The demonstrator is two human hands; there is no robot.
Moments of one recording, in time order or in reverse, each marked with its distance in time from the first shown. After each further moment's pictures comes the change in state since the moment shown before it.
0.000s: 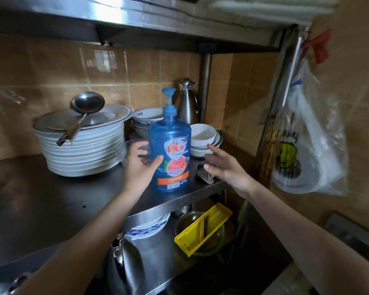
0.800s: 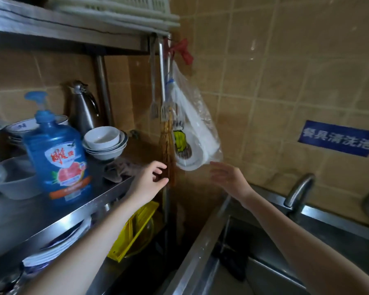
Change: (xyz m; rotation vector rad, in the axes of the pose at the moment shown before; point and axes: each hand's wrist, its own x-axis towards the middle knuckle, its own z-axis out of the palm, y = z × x) left_hand -0.105 0.047 0.182 0.186 -0.761 0.202; right_hand -0.205 0.015 -0.167 -0.362 0.553 0.100
